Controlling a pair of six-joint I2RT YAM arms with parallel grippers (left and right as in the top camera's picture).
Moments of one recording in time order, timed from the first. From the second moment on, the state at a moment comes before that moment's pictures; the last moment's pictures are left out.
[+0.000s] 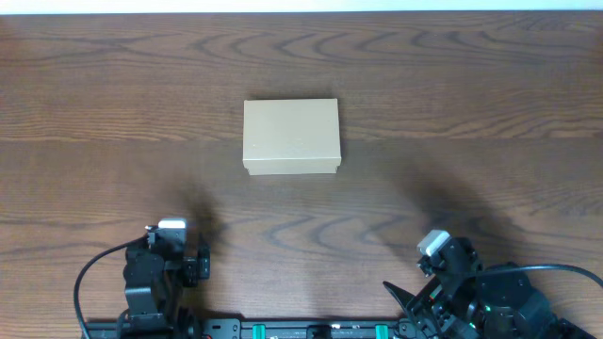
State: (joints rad) left arm 0.04 0.01 0.21 -0.85 -0.06 0.15; right arm 0.74 0.33 0.74 -1.10 -0.05 0.06
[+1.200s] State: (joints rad) left arm 0.04 0.01 0.20 -0.87 -0.06 0.15; right arm 0.41 0.31 0.44 -0.70 0.04 0.06
